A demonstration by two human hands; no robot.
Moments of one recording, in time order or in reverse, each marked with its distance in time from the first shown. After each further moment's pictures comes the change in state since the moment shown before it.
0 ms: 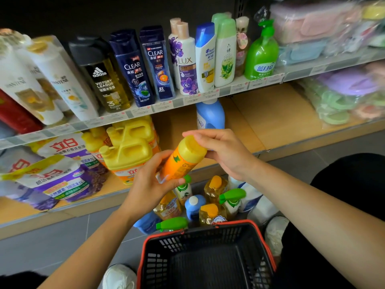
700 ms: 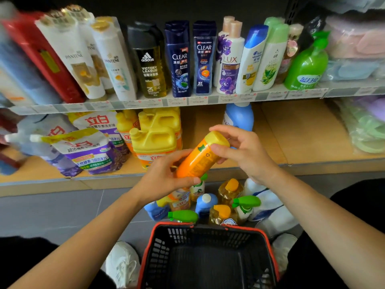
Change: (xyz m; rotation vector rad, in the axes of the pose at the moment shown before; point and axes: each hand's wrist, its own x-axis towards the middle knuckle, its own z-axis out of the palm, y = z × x) left_hand -0.016 -0.006 -0.024 -0.016 -0.075 -0.121; right_hand 0.008 0.004 0.012 -0.220 -0.084 -0.086
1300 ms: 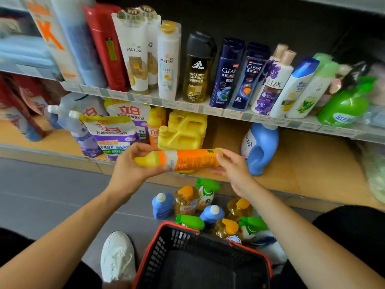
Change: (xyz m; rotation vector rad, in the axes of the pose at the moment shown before) left_hand -0.066 -0.052 -0.064 -0.303 0.656 -0.290; right_hand 0.053 0.076 0.053 0.074 0.080 0.320
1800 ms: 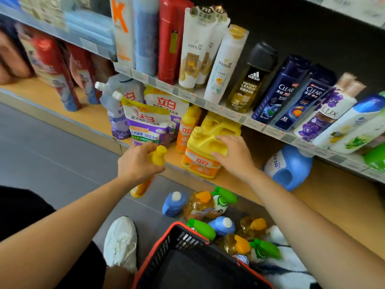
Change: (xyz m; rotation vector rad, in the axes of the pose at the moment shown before) left_hand 0.016 -0.053 -0.049 0.797 0.167 -0.129; right_hand 0.063 -0.040 0.072 -1.268 -0.105 -0.478
